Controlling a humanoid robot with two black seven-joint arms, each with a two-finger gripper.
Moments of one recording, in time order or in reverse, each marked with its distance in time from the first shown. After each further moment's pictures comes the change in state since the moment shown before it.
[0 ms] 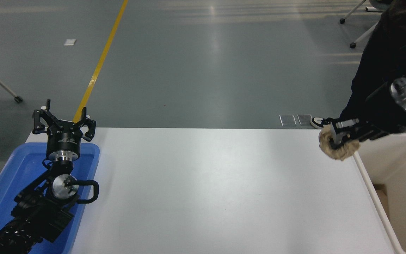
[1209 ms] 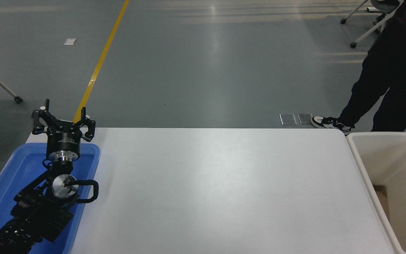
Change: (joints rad) left arm 0.000 0.000 -0.001 0.000 0.000 0.001 -0.002; right arm -1.331 -0.323 0.483 -1.000 -0.338 -0.487 -0.004
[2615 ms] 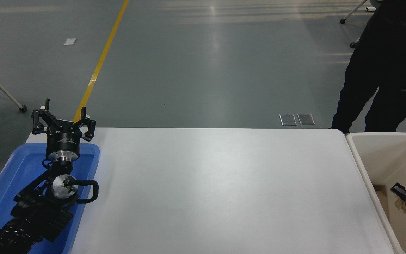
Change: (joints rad) left arm 0.000 0.000 -0.002 0.000 0.000 0.001 -0.001; right arm -0.477 0.372 0.202 -0.336 0.443 -0.233 -0.026
